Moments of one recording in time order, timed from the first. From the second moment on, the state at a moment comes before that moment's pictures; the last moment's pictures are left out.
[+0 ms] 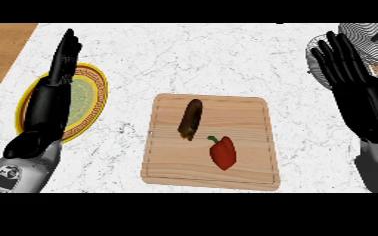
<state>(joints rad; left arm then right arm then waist) -0.27 0.48 -0.27 -1.67 0.06 0.41 -0.11 -0.23 -0.53 0.13 -1.66 -0.48 0.00 -0.18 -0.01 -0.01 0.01</state>
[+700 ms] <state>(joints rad) 0.05 0.34 -0.30 -1.46 0.18 0.43 0.02 -0.03 -0.38 0.04 -1.73 -0.21 -0.57 -0.11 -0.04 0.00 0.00</state>
